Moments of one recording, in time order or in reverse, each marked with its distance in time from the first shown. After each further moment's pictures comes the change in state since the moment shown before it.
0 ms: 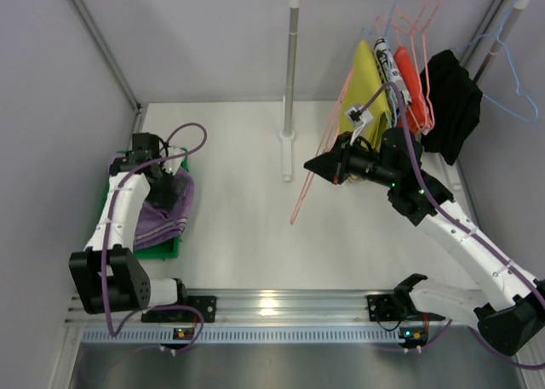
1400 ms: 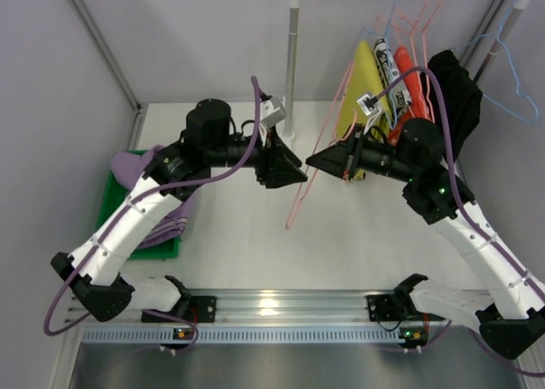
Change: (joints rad) left arm -0.800 -0.028 0.478 0.367 0.906 -0.656; right arm -0.005 -0.029 0.158 -0.108 -0.100 0.151
